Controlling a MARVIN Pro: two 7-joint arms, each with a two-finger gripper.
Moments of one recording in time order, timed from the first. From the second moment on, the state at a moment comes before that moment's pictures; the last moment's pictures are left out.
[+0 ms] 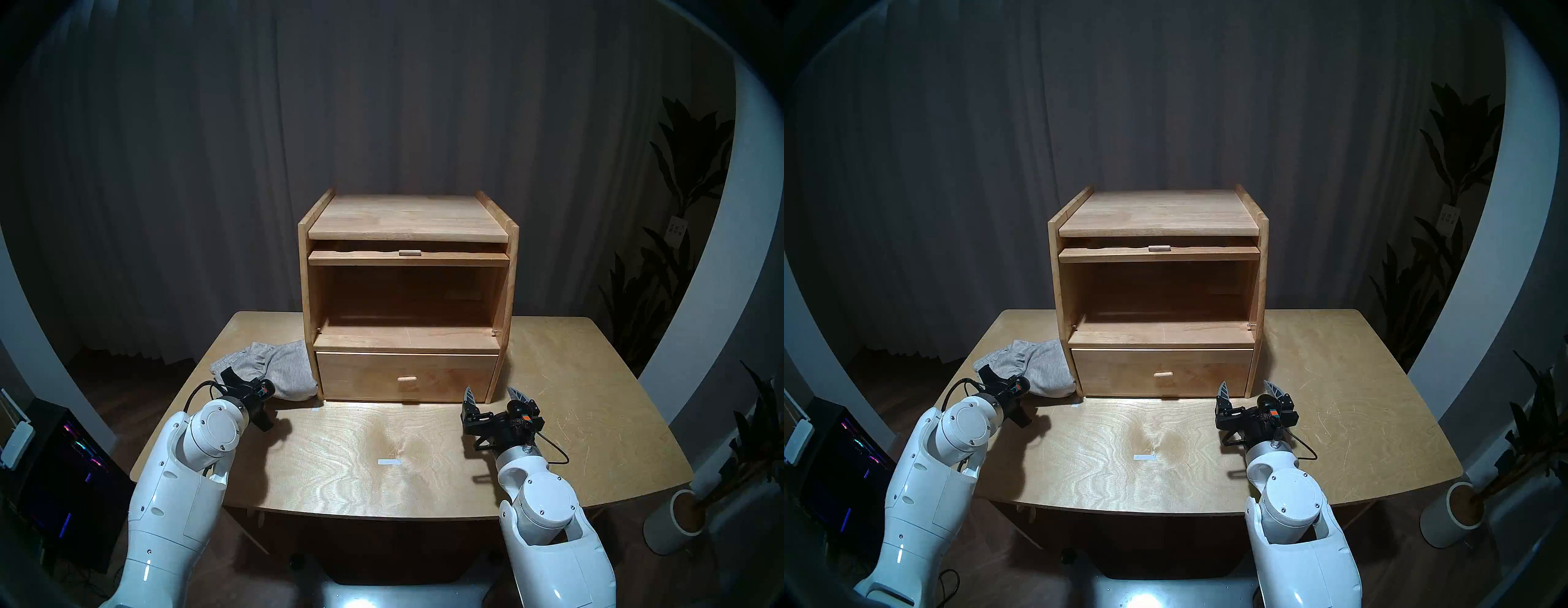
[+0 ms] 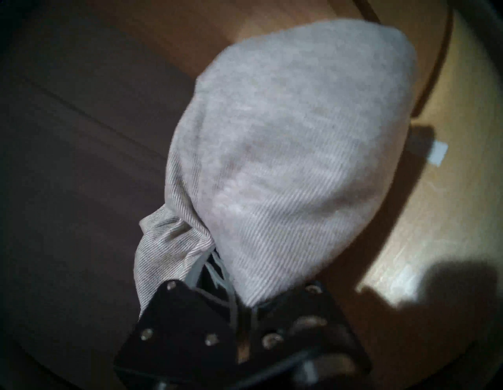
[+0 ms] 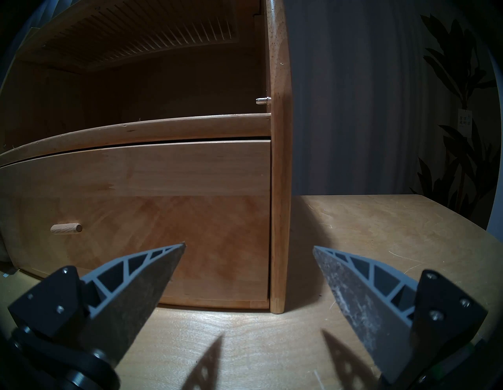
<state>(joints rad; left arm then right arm) 1.65 -1.29 -1.70 -1.64 0.64 0.18 -0.44 -1.90 -1.57 1.53 -1.77 0.01 -0.02 -0.01</state>
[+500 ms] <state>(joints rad) 1.67 -1.40 -1.78 -1.79 0.35 0.11 -0.46 -1.90 -1.57 1.53 -1.76 0.01 -0.02 -0.01</state>
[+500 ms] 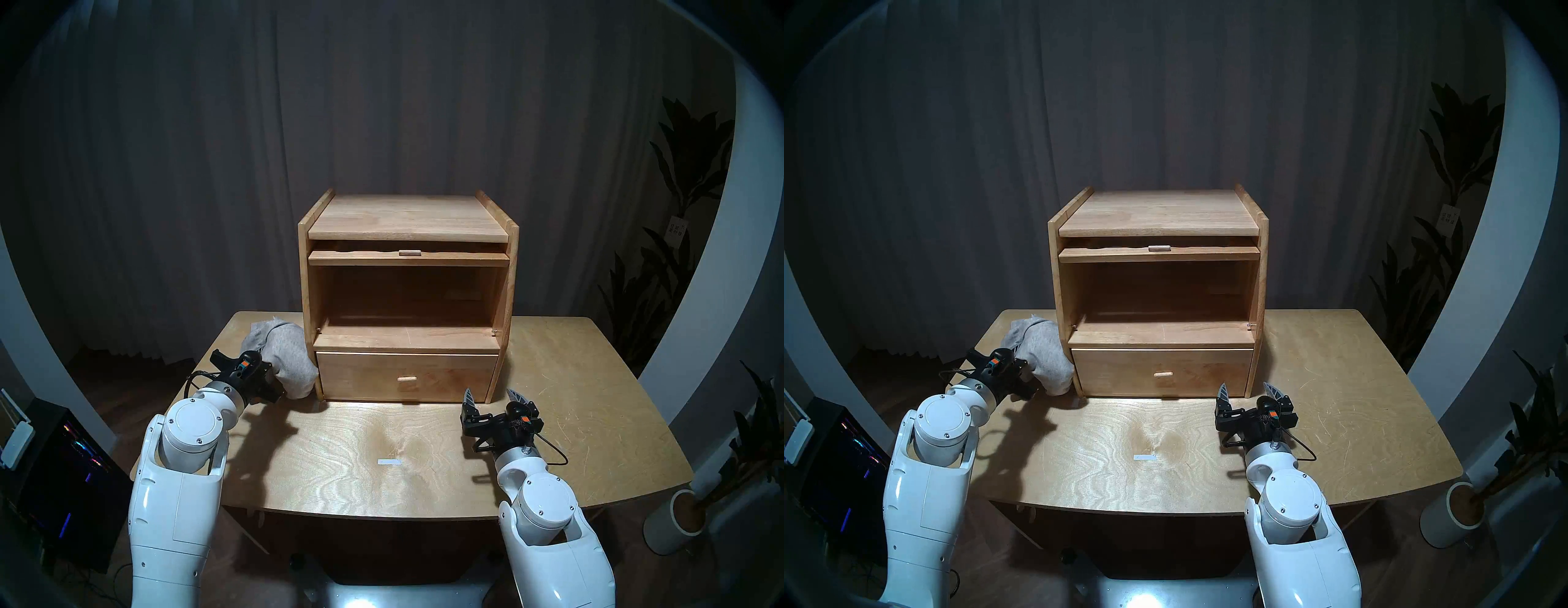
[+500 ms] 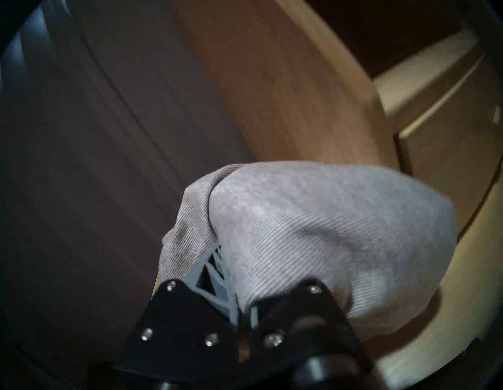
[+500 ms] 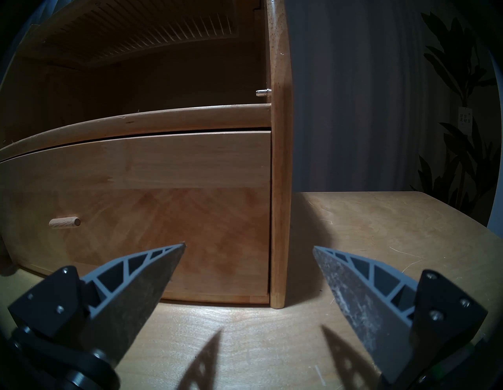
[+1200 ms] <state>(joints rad) 1.73 -1.50 -1.84 -1.96 0.03 0.07 -0.54 -1.89 -1.57 1.53 -1.74 0.01 -0.02 -0.01</state>
